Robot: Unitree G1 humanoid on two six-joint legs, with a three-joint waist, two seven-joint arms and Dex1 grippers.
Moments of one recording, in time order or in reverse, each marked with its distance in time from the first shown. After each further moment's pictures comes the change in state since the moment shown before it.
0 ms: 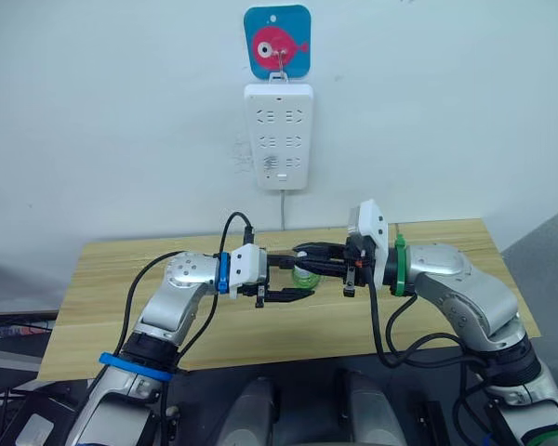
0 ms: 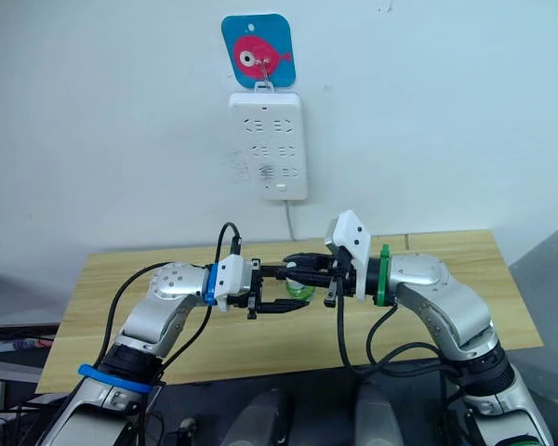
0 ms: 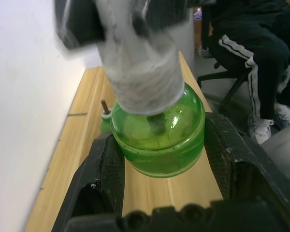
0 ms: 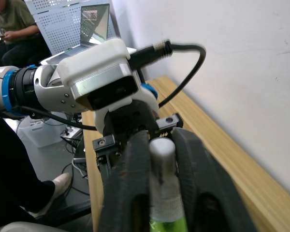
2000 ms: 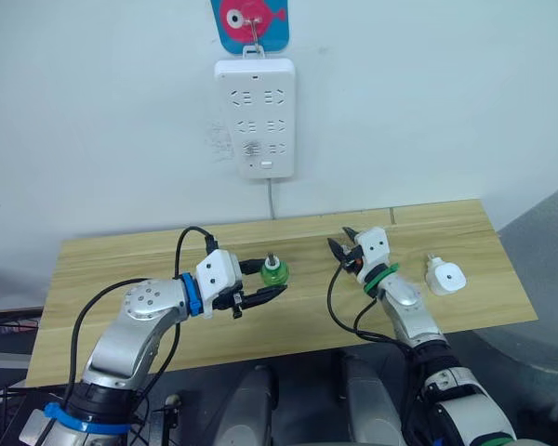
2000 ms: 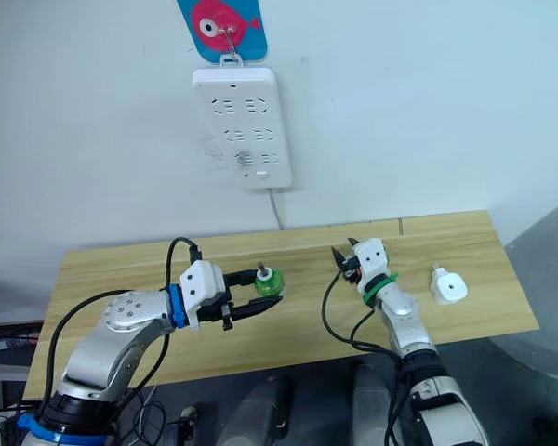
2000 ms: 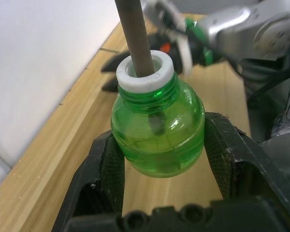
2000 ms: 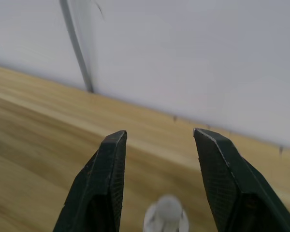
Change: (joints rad) left arm 0.244 0.102 0.124 -0.333 -0.047 0.256 0.299; right arm 0.032 0.322 -0.118 0.879 -0.465 -0.883 -0.394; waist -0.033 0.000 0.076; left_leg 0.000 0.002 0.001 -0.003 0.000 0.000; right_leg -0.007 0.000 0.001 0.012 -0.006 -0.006
